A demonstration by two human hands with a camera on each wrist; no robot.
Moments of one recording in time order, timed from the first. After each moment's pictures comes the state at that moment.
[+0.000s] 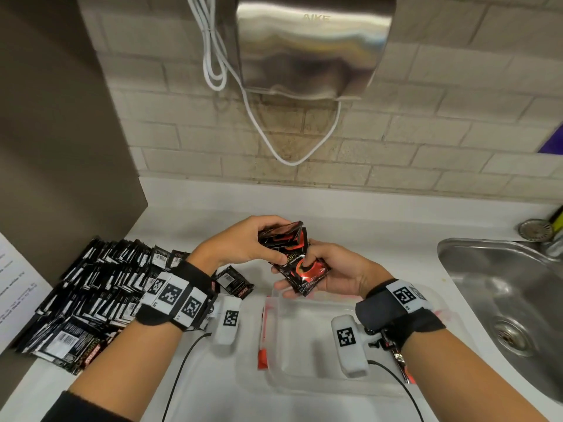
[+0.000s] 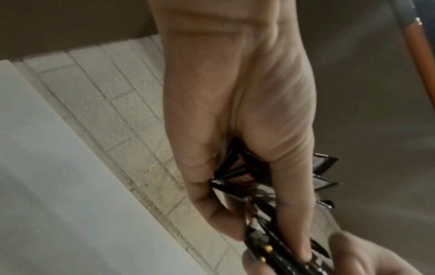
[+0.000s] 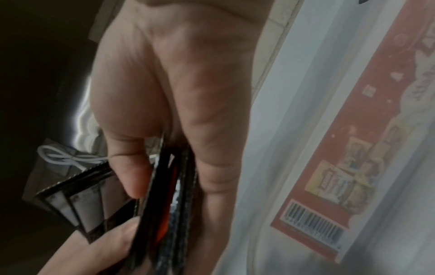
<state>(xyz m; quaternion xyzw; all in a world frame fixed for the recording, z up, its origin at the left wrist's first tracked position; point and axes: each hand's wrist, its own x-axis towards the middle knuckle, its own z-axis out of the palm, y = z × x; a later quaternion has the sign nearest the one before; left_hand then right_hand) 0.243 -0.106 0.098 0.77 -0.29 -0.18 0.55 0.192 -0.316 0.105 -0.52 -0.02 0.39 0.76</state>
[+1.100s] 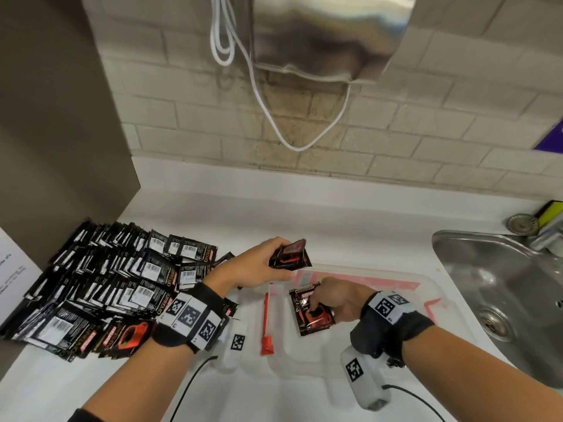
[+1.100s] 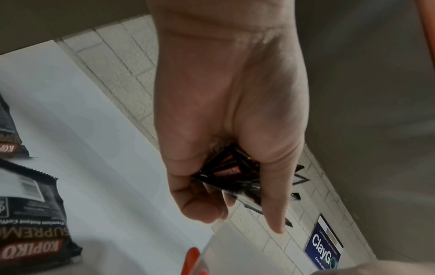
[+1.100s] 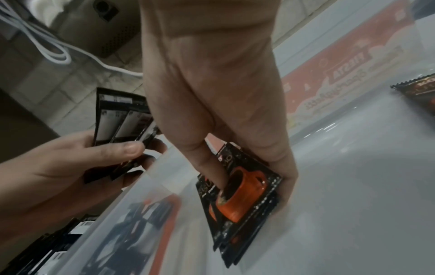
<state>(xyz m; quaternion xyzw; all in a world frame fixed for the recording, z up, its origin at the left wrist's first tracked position) 0.217 -0.113 0.038 0.82 -0.24 -0.22 0.46 0.171 -0.310 0.035 -0.75 0.26 0.36 0.49</state>
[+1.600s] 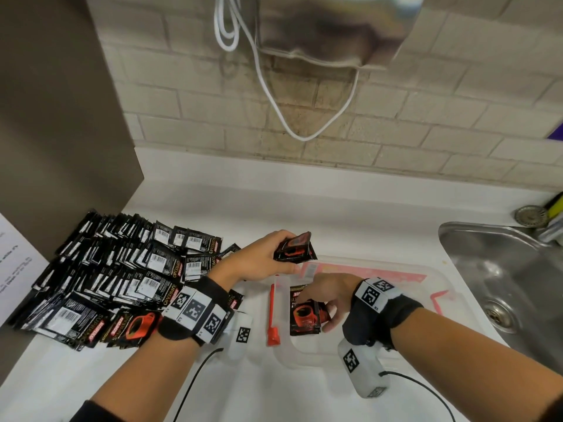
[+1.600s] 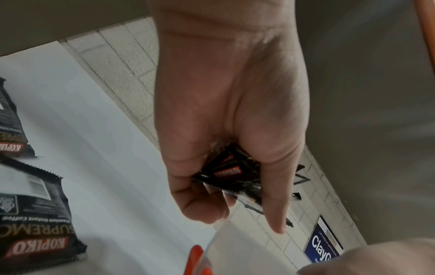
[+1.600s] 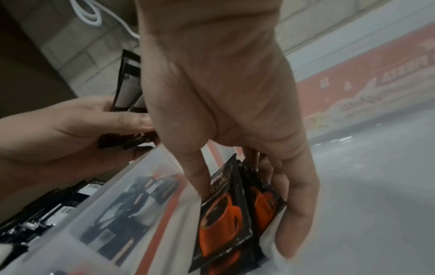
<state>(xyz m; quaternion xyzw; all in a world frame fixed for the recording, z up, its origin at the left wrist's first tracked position) 0.214 -0.110 0.038 0.82 -0.24 -0.22 0.47 0.169 -0.284 0.048 -0.79 0.22 0.46 0.34</state>
